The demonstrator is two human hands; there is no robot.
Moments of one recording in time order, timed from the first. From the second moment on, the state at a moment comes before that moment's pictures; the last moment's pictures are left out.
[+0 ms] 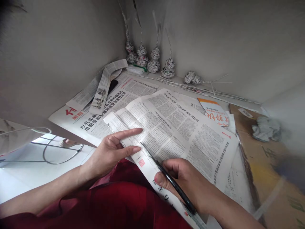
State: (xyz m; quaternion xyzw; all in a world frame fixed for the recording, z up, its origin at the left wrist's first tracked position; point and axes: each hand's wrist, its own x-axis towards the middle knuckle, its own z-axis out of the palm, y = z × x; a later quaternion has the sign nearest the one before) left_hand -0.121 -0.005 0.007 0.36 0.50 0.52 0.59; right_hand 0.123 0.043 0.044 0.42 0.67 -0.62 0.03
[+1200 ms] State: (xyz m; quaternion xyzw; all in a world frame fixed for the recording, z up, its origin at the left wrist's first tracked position) left_hand -0.142 0.001 0.007 0.36 0.51 0.53 0.57; right_hand 0.100 0.050 0.058 0.41 0.66 -0.63 0.07
